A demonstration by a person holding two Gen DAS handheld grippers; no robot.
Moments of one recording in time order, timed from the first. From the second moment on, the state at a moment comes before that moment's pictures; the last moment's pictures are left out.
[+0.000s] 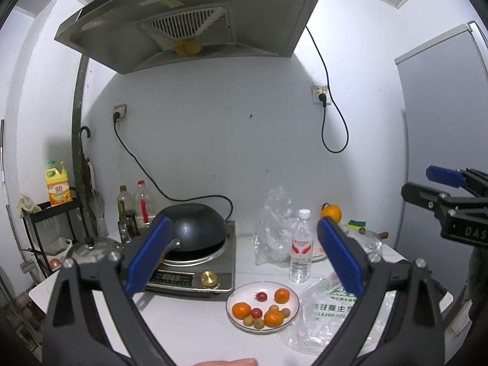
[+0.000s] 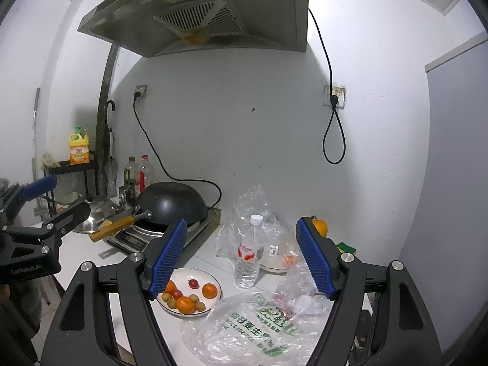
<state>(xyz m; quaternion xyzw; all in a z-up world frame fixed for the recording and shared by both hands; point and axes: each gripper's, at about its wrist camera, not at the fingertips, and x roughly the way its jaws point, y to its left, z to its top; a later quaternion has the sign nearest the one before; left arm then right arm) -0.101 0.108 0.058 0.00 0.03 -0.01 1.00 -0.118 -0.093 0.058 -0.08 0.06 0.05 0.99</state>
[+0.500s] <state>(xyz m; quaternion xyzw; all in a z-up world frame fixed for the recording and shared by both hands) -0.096 0.113 0.053 0.01 0.03 -0.01 1.00 -0.112 -0.095 0.055 -0.08 0.06 0.05 0.99</state>
